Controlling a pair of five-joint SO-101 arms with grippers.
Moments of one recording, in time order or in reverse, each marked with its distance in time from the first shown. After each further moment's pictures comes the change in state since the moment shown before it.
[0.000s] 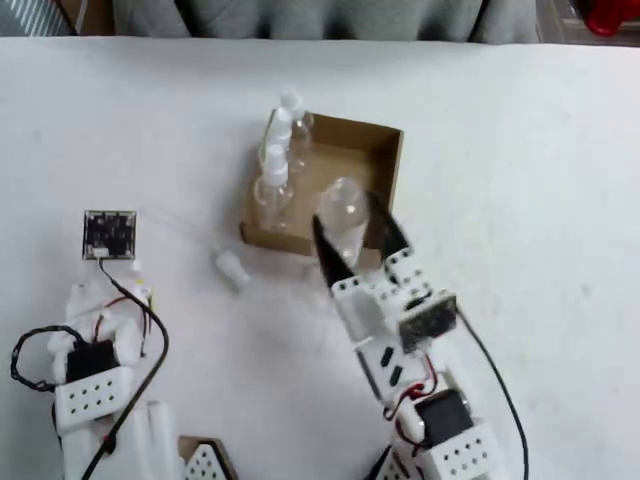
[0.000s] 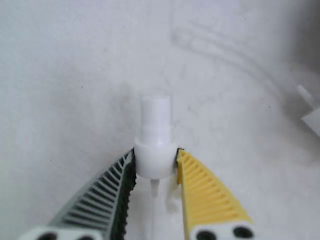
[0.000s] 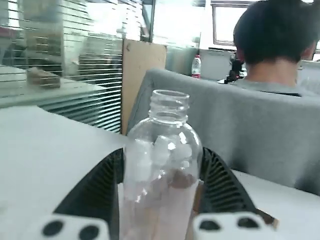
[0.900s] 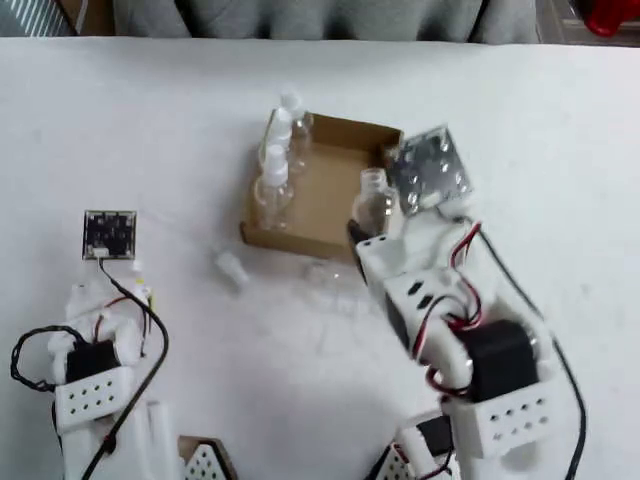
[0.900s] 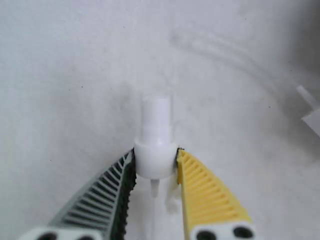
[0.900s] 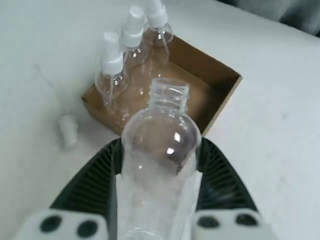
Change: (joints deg) left arm 0.0 0.0 0.0 0.0 0.0; right arm 9.5 43.3 -63.0 63.8 0.1
